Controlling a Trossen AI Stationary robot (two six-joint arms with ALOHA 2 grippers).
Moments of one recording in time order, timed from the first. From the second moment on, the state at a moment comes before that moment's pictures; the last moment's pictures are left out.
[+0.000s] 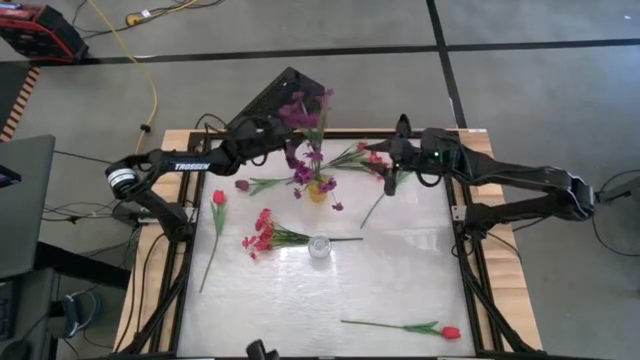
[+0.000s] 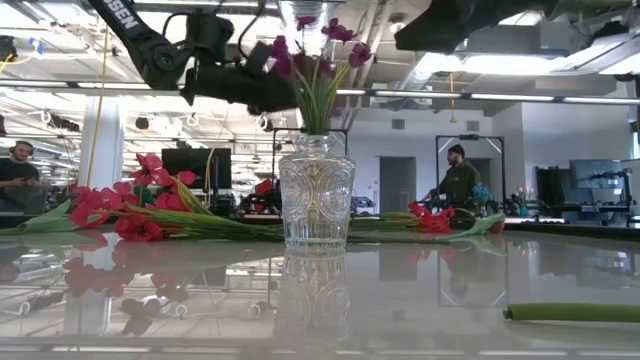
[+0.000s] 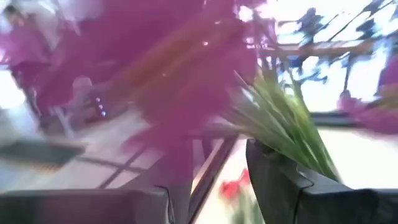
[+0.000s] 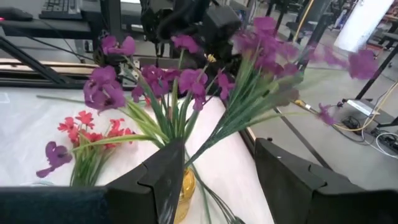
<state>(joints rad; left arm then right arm) 0.61 1.53 0.77 0.81 0.18 0.16 -0.31 1.02 0.89 -0.08 0.00 -0.19</state>
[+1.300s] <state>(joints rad) 0.61 1.06 0.77 0.17 0.21 0.36 -0.64 1.75 0.89 0.82 -0.27 0.06</state>
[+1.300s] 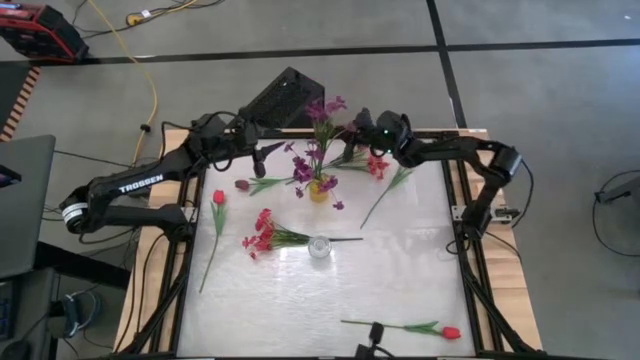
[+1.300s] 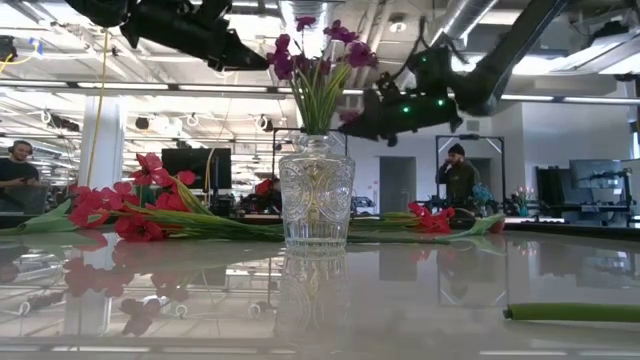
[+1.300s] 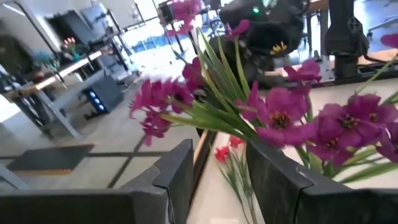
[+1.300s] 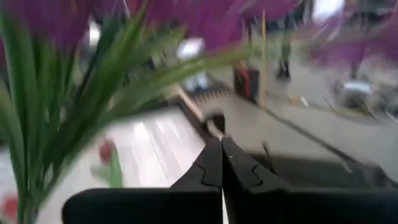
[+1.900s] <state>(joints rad) 0.61 1.02 0.60 0.28 0.31 0.21 -0.62 1.75 0.94 1.06 -0.81 0.26</state>
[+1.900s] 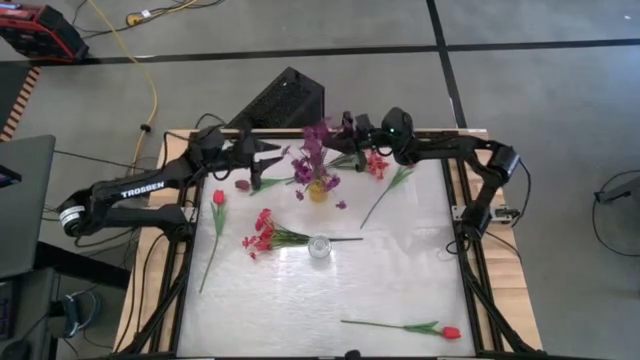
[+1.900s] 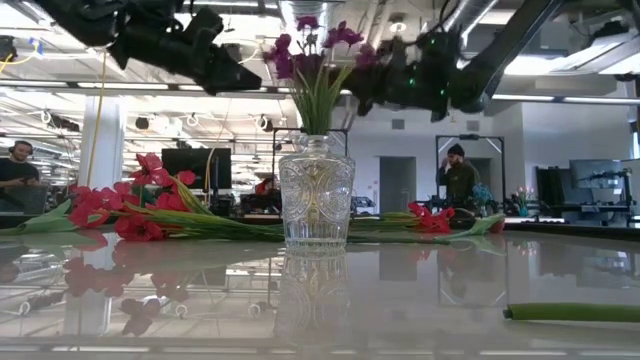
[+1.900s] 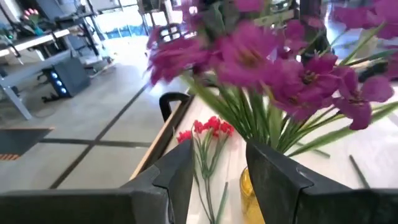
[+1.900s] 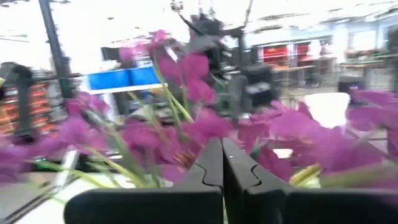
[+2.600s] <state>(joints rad) 0.60 0.83 0.53 0.03 0.23 0.11 -0.57 1.39 0.91 0.10 -0.66 -0.26</state>
